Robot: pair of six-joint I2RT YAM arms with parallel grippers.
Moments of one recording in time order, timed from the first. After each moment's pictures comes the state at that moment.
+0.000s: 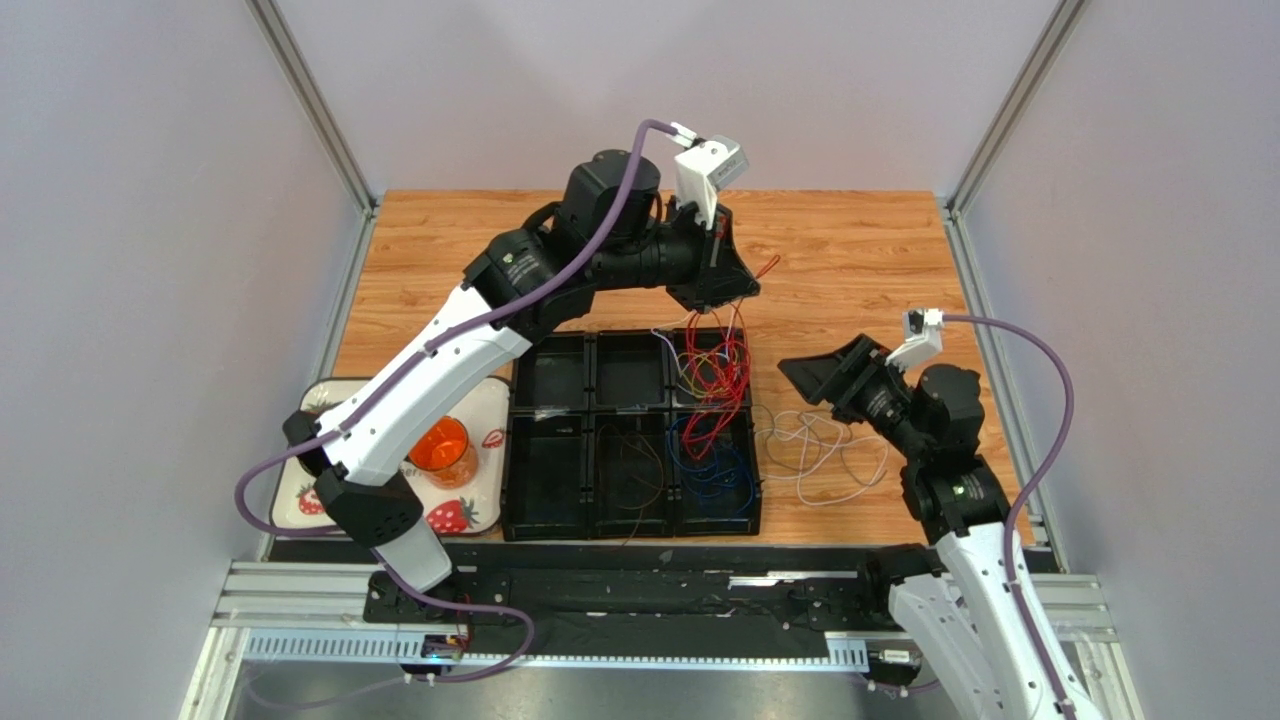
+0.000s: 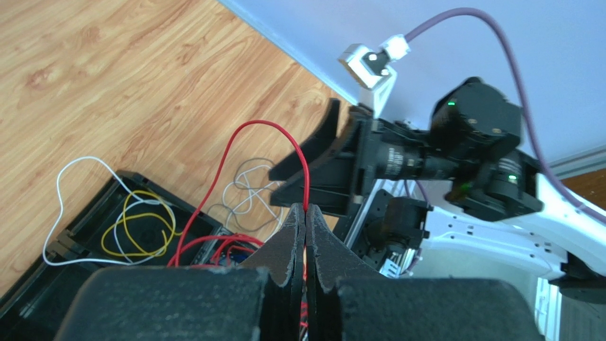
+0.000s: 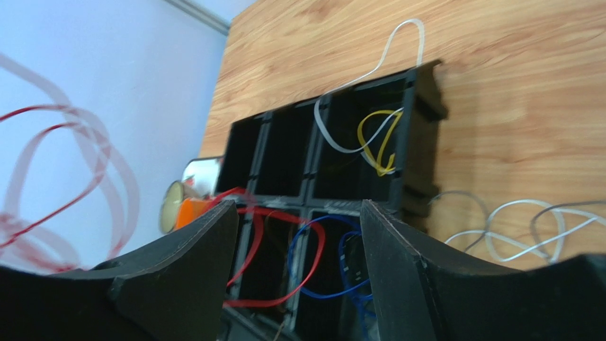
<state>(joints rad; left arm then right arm) -0.92 1.65 2.07 -0.72 0.29 -0.32 0.16 0.59 0.56 -0.18 -0.36 0.76</state>
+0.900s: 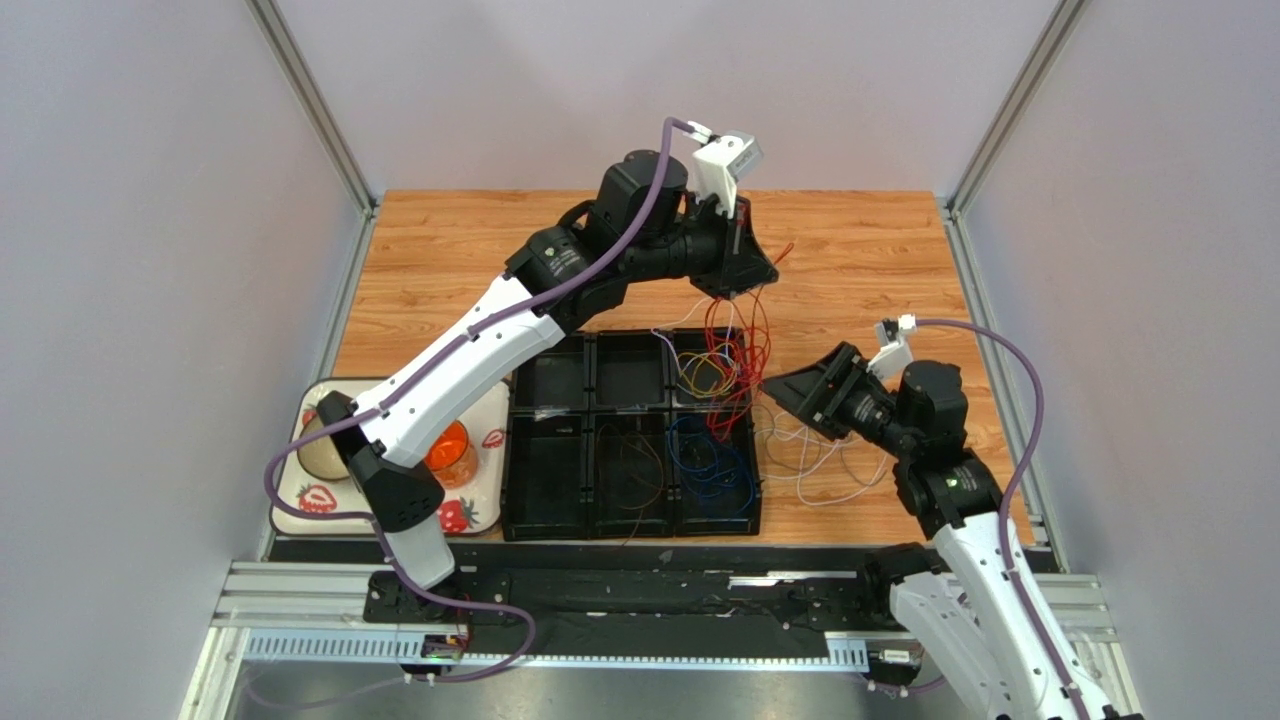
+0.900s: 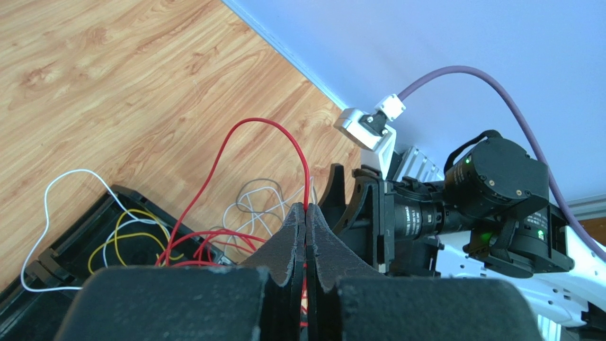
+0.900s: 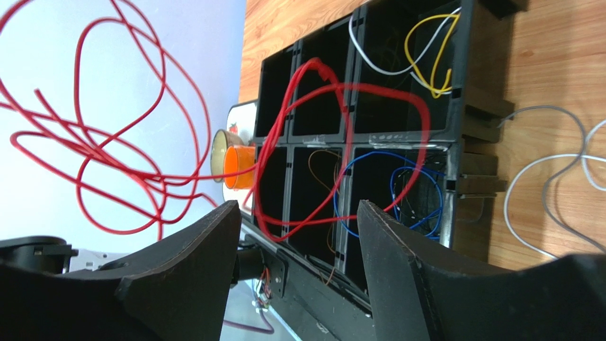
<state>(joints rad) -0.90 1.73 2.04 -0.59 0.25 -0.39 0.21 0.62 0.57 -0.27 -0.49 0.94</state>
